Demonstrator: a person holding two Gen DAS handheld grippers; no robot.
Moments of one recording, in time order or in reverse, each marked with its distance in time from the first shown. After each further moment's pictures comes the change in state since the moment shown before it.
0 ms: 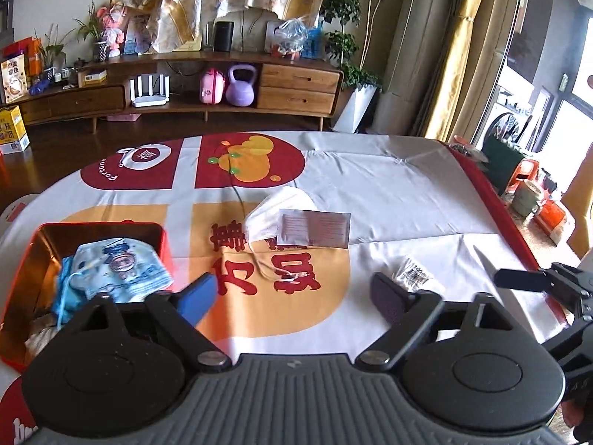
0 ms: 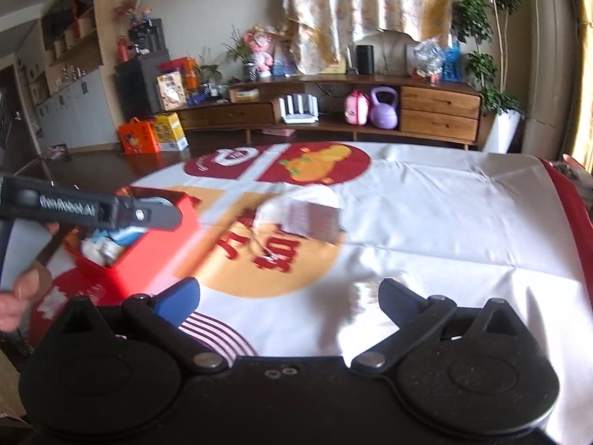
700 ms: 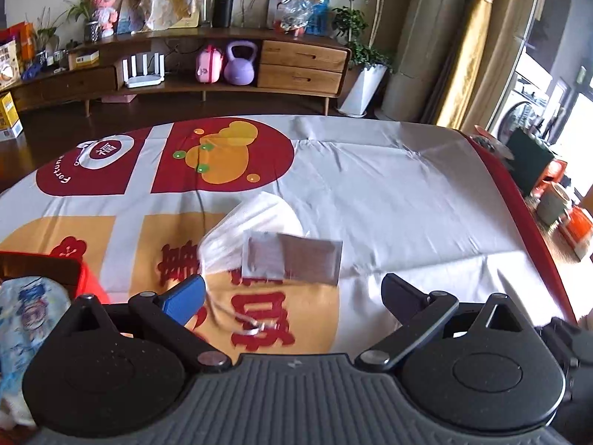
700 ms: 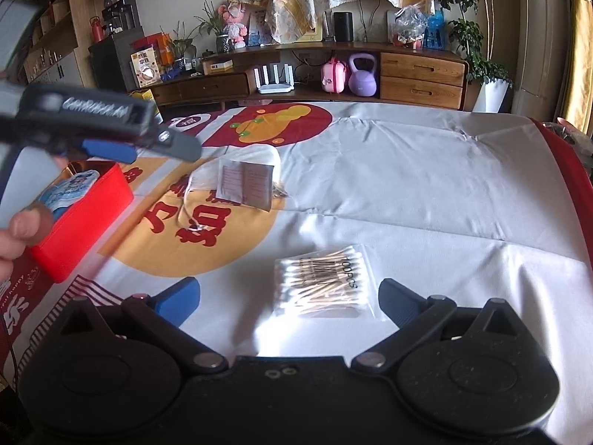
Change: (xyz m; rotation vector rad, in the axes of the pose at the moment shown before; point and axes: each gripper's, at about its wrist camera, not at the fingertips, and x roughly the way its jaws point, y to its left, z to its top) left arm 0.107 -0.034 0.046 -0.029 0.071 0.027; right arm 0.061 -0.062 -0.015 0.023 0.085 -0.036
